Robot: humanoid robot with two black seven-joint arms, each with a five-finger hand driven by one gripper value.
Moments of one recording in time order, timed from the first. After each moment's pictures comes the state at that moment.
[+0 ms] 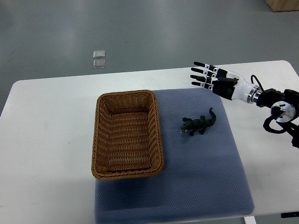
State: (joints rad) left arm 0.03 0.00 -0.04 -0.16 0.06 0.16 0.00; right arm 0.83 -0.38 0.39 0.63 0.02 0.60 0.14
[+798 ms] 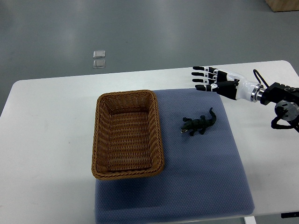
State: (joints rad) left arm 0.02 0.00 -0.05 -0.15 0.06 0.16 0.00; right arm 0.86 -0.42 0.39 0.63 -0.36 0.59 0.25
